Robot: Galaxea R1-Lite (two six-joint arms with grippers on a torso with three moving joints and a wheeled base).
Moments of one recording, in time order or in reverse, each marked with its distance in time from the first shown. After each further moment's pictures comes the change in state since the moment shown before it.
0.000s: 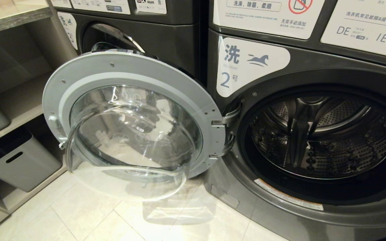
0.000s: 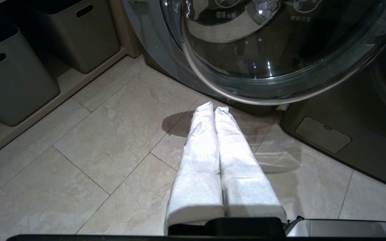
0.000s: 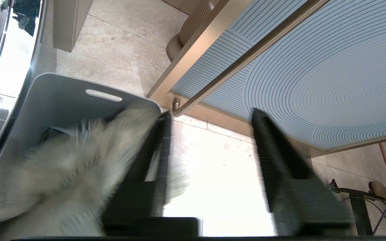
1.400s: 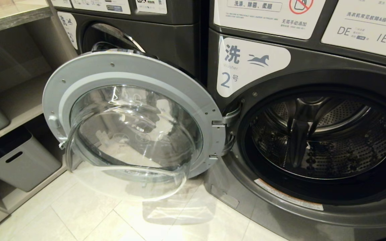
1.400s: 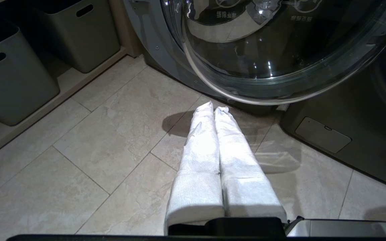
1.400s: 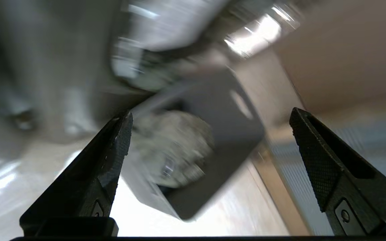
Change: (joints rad) left arm 0.000 0.000 0.000 0.000 0.000 0.000; right arm 0.554 -0.683 0.512 0.014 0.289 -0.187
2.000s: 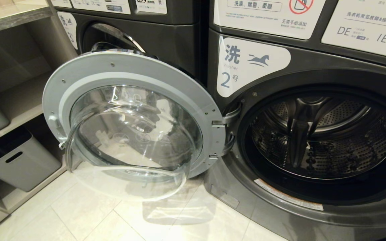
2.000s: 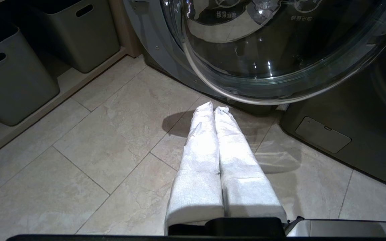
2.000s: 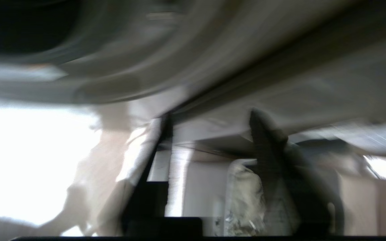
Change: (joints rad) left arm 0.000 0.000 0.000 0.000 0.000 0.000; right arm 0.692 -0.028 0.002 0.037 0.010 -0.003
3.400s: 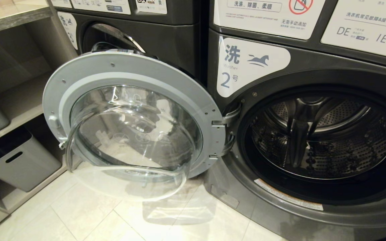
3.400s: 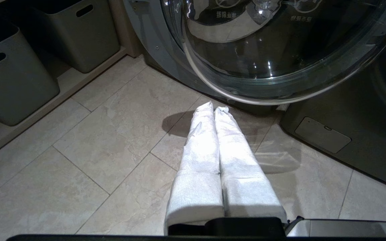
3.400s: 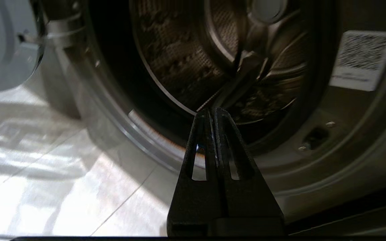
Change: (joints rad) left arm 0.000 0.000 0.000 0.000 0.000 0.000; right arm 0.635 -0.734 0.000 0.234 -0.001 0.074
